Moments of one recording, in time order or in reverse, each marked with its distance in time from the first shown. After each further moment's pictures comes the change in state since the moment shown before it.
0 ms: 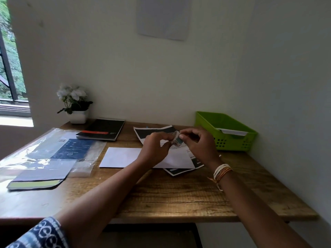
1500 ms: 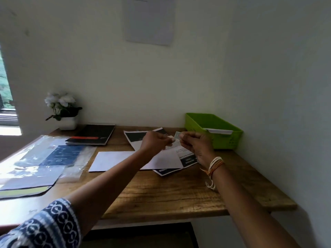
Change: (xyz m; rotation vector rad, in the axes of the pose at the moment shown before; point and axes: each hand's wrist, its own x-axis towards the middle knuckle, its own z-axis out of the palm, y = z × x) left_hand 0.027 0.017 0.020 -0.231 -0.140 -0.361; right_hand 0.009 0.009 -0.020 0.661 0.056 0.626
